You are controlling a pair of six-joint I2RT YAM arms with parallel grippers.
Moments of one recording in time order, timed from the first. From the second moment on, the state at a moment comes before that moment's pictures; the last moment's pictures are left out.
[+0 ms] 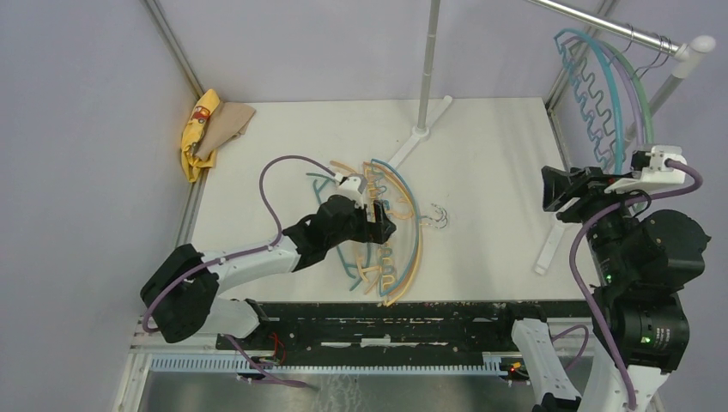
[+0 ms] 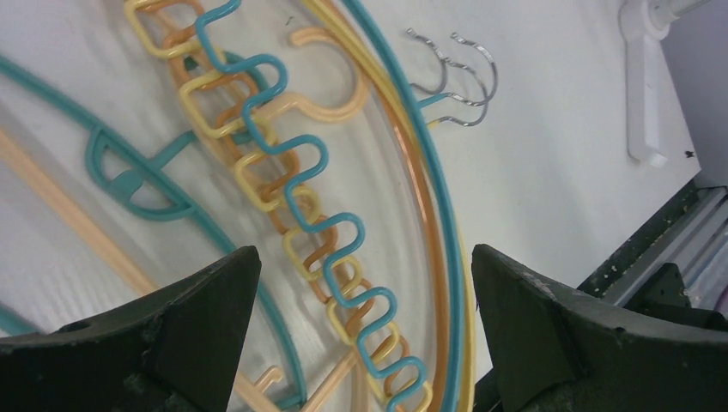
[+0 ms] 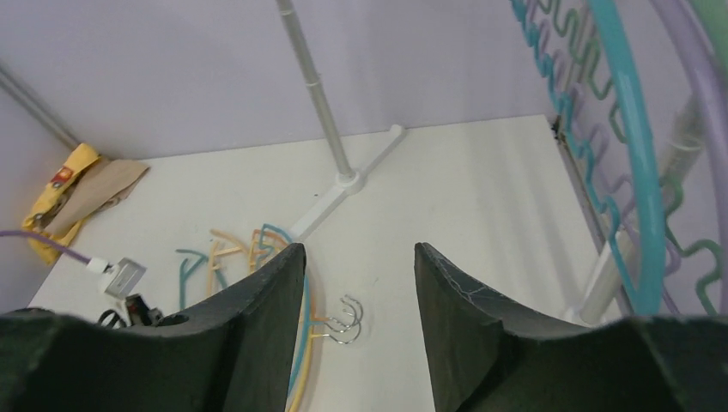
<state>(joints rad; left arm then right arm) -0.84 1.33 0.65 0.18 -0.08 -0.58 -0.12 0.66 1.53 -0.87 -0.13 0.20</state>
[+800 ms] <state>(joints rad) -1.00 1.77 1.03 0.16 -0.13 -0.56 -0.12 0.72 1.39 -0.82 -0.51 0.22</state>
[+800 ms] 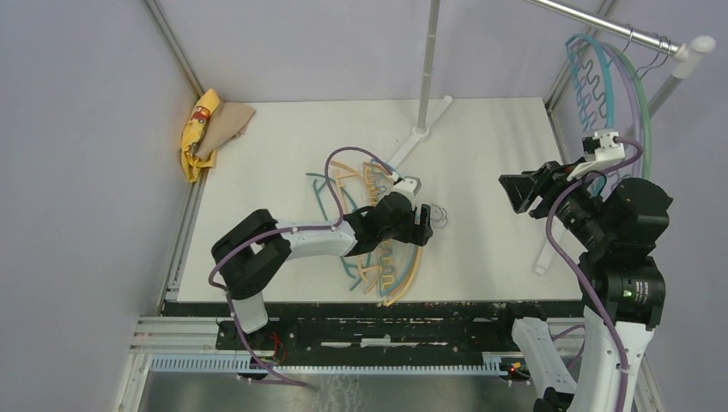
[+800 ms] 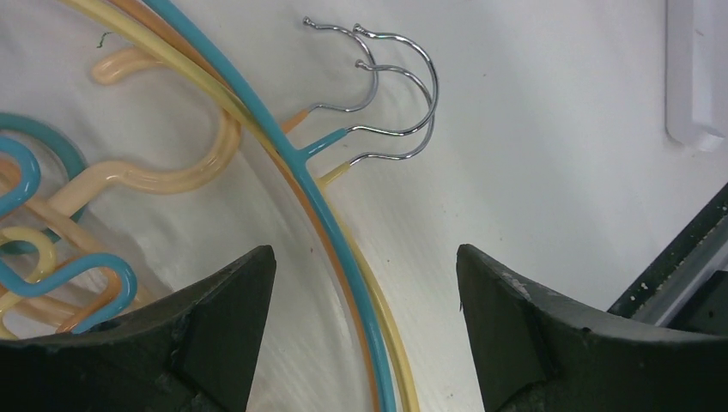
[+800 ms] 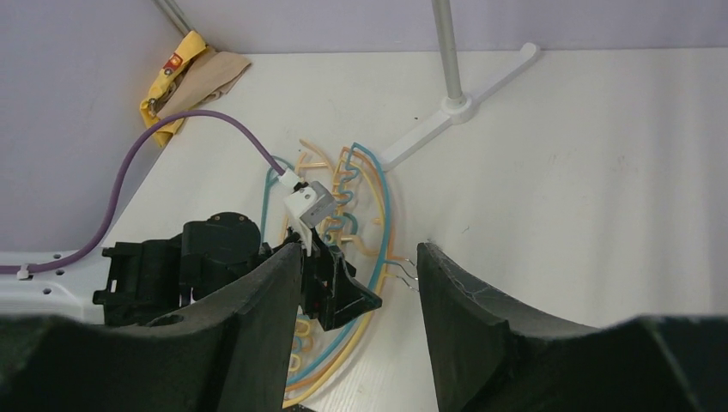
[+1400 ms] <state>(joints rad) -1.00 1.85 1.05 0.13 -0.15 -0.54 -0.11 0.71 1.32 -0.81 -0.52 0.23</state>
